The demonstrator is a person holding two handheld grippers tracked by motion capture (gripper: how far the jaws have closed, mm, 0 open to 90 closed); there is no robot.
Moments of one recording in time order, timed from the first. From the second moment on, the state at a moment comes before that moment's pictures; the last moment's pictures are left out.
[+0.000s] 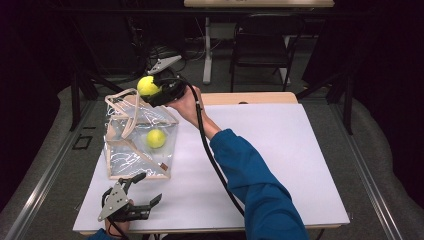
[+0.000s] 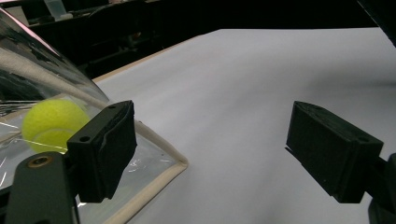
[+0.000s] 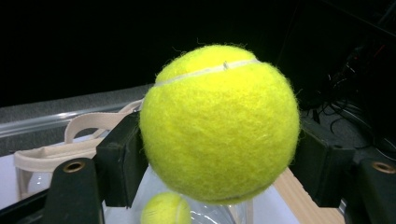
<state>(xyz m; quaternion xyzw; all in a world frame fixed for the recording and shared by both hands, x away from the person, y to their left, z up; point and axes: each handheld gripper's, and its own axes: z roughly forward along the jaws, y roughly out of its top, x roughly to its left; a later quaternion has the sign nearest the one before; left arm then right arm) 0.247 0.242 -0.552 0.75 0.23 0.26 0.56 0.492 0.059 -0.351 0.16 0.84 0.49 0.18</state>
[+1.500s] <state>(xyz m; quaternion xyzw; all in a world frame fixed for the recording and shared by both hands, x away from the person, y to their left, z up) 0.247 0.243 -0.552 0.75 0.23 0.26 0.56 0.499 0.091 -0.359 0.16 0.83 0.50 0.17</state>
